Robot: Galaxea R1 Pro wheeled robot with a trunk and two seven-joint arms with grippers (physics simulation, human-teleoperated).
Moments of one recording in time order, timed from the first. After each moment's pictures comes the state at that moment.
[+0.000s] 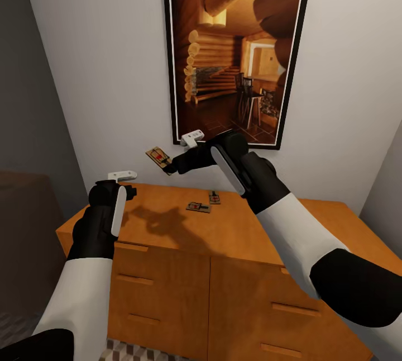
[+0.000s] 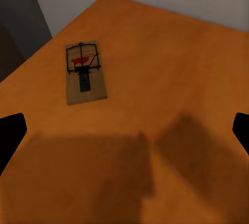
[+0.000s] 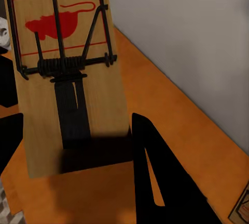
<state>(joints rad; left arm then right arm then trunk) -0.86 -0.13 0.15 -1.29 -0.06 1.04 0.38 -1.26 0.17 0.51 -1.07 -0.23 1.04 0.35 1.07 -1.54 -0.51</state>
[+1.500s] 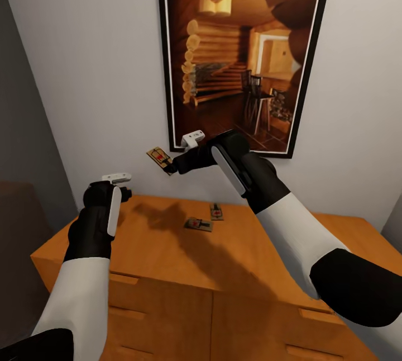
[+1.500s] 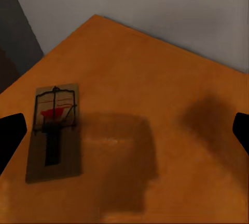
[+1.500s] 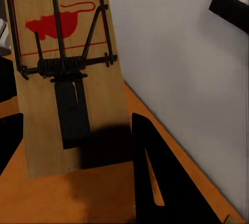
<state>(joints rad) -0.86 -0.13 0.20 -1.29 -0.07 1.04 0.38 -1.26 0.17 0.51 -1.06 -0.23 1.04 0.35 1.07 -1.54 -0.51</state>
